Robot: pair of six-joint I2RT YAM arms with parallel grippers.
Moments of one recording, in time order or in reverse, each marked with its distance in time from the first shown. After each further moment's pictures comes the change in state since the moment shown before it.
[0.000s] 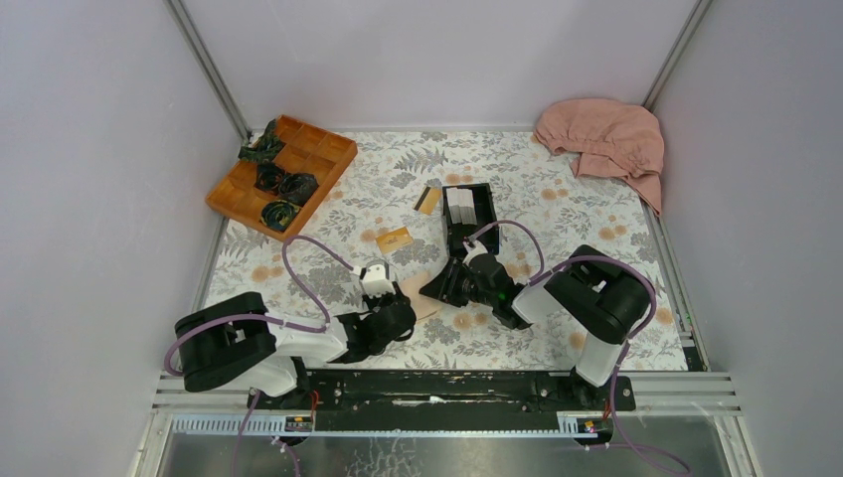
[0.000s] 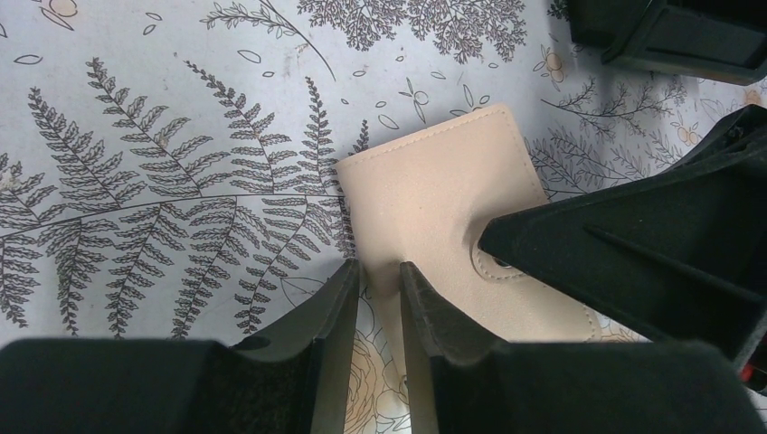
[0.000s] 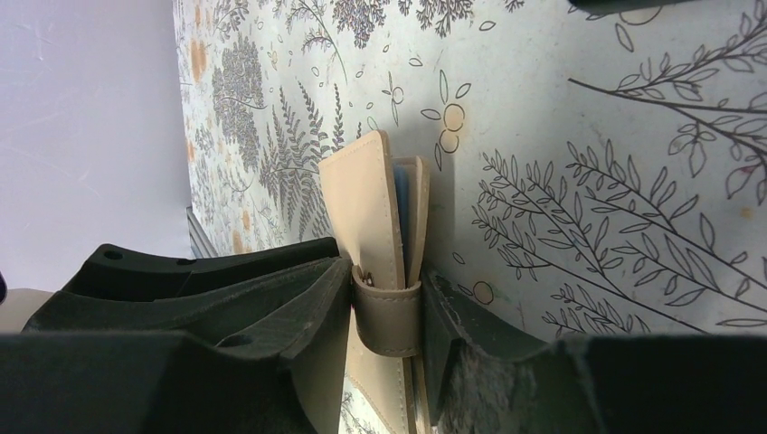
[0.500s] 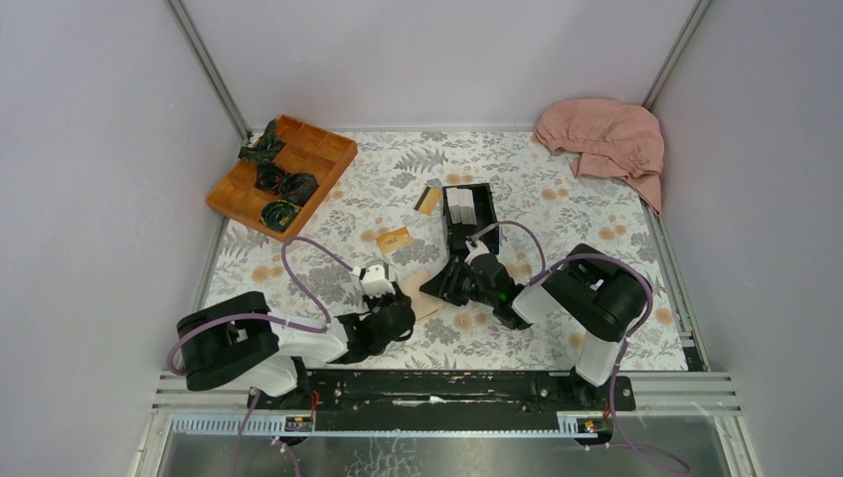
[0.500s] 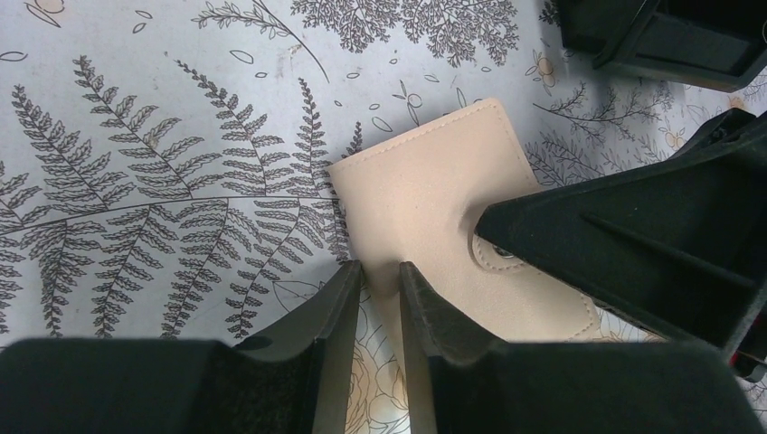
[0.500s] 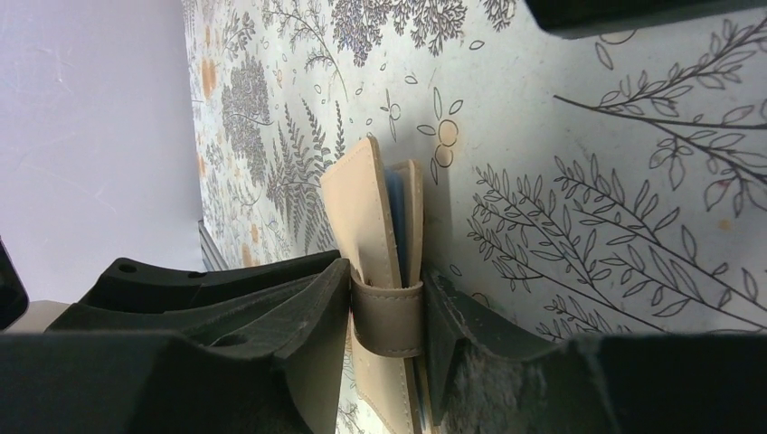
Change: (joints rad) left arm 0.001 0.009 -0.013 0.041 0.002 -0.008; right arm -0.006 0.013 -0.007 0.037 0.013 0.029
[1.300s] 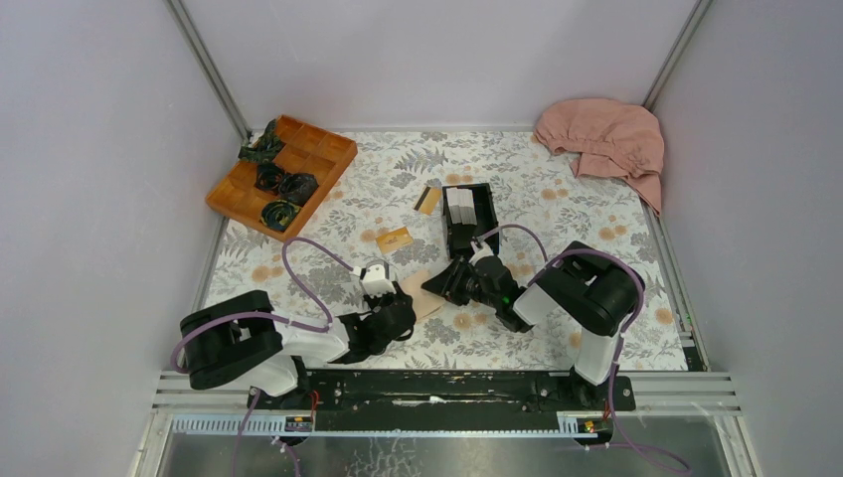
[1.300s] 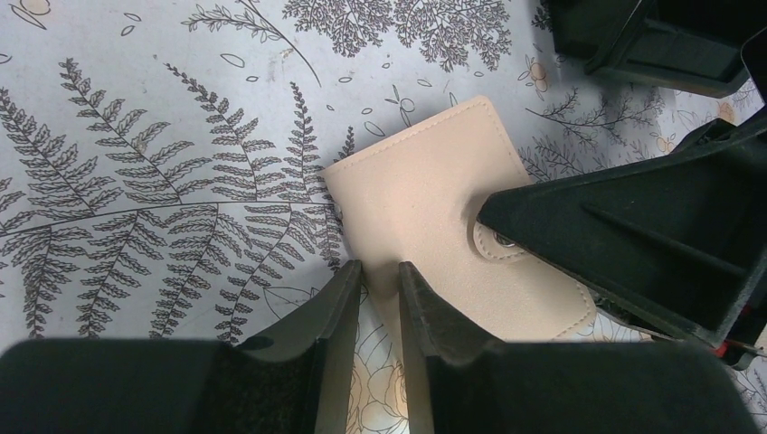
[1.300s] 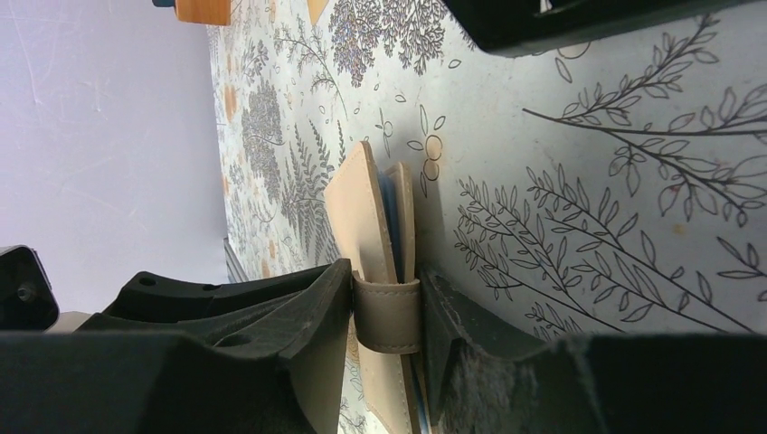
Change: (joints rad) left arm 0.002 0.020 -0.002 0.039 -0.001 -0.001; right arm -0.023 0.047 -0.031 0.117 0.009 0.058
